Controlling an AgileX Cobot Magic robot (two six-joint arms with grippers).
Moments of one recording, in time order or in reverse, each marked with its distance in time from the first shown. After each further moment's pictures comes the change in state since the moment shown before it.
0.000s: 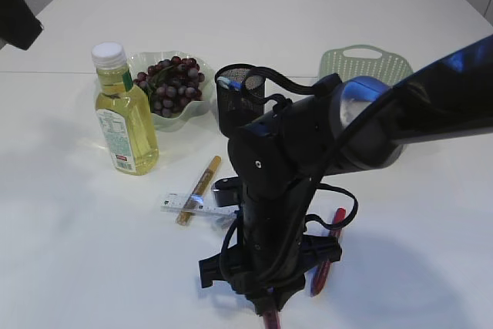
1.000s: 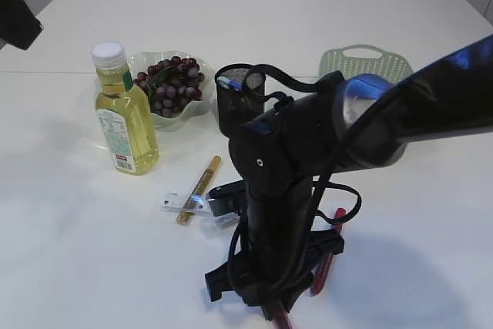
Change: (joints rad) left arm 0.000 0.000 0.000 0.000 0.000 0.000; right arm 0.000 -0.009 -0.002 -0.004 0.047 -0.163
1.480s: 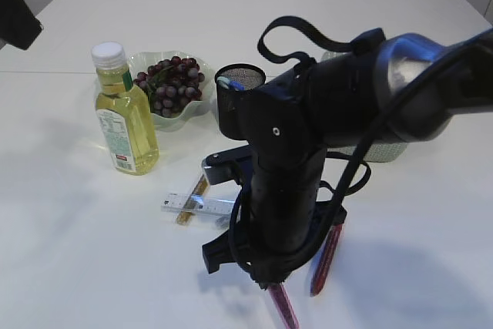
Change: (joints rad) left arm 0.000 0.000 0.000 0.000 0.000 0.000; right arm 0.000 -0.101 0.000 -0.031 -0.007 -0.006
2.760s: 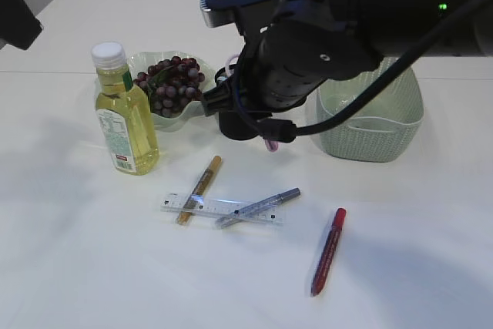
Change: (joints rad) left arm 0.000 0.000 0.000 0.000 0.000 0.000; right arm -0.029 -0.149 -0.114 -0.654 -0.245 0.389
